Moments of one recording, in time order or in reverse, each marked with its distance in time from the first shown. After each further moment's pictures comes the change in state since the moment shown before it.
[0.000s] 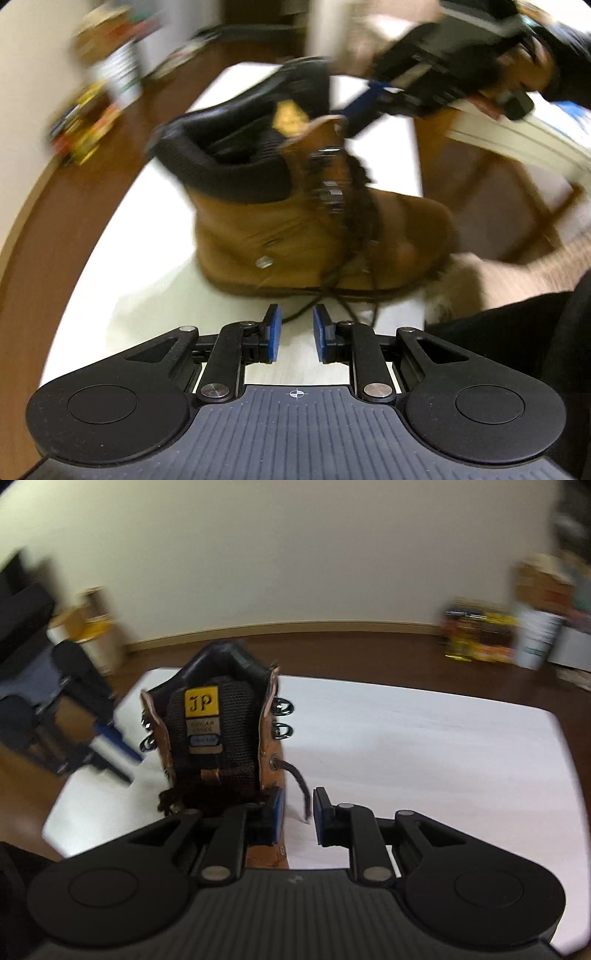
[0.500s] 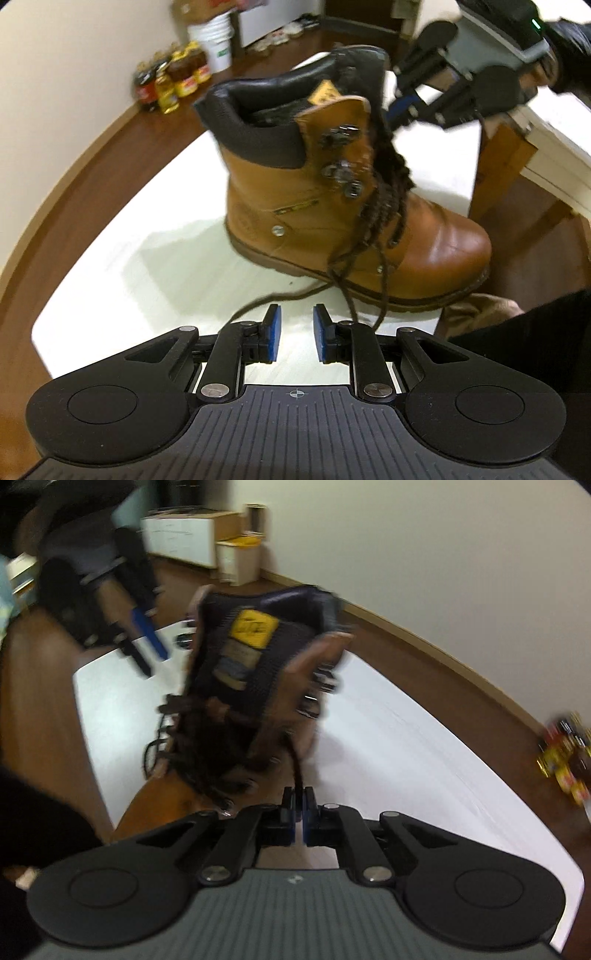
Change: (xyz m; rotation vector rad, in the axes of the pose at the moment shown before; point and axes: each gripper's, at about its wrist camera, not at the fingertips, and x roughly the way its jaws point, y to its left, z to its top) left arm -0.002 -0.035 -0.015 -0.116 -0.021 0.145; right arm 0.030 -0.018 0.010 -0.462 0.084 0.109
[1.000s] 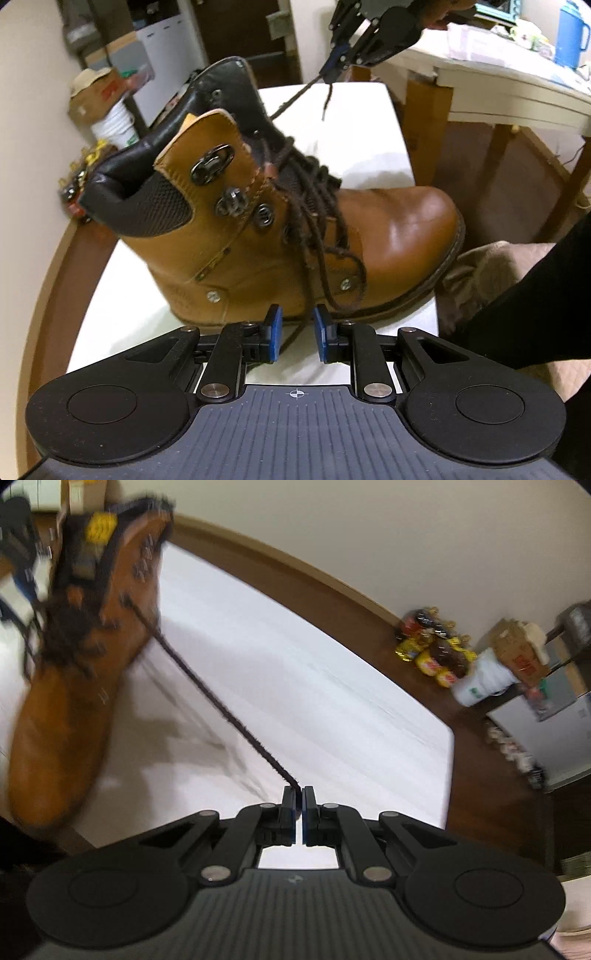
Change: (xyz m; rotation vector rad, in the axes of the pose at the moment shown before) left arm 0.028 -0.025 -0.003 0.398 -0.140 -0.079; right arm -0.015 0.003 -0.040 0.155 0.325 -0.509
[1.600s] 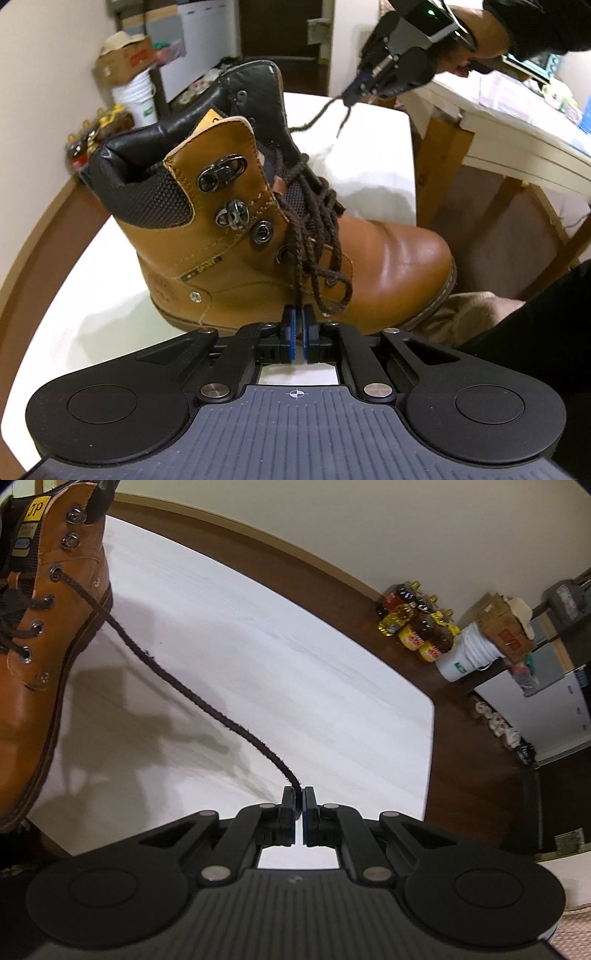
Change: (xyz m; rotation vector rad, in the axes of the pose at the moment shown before) left arm 0.001 0.003 0.013 -0.237 -0.003 -0.015; right arm 0.041 -0.022 -0.003 0.041 0.046 0.045
